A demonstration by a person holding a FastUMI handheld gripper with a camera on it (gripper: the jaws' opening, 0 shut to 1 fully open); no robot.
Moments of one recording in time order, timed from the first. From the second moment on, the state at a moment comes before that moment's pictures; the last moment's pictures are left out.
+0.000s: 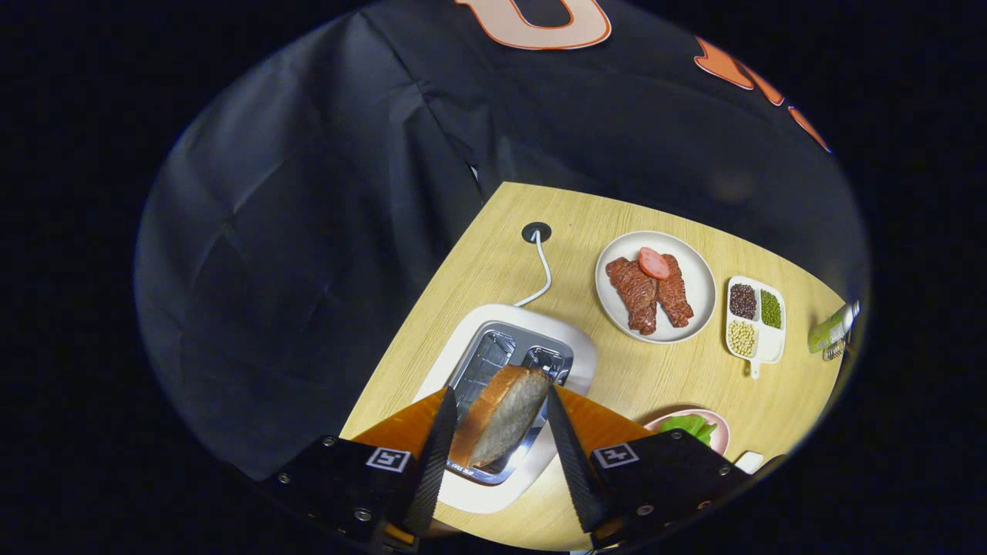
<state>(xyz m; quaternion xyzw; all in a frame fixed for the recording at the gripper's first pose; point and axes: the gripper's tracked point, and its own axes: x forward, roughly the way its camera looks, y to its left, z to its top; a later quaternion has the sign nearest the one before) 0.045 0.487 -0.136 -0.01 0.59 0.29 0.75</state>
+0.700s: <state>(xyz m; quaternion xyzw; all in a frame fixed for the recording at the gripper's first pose) 0.044 0.475 -0.138 0.01 0.60 0.28 0.75</state>
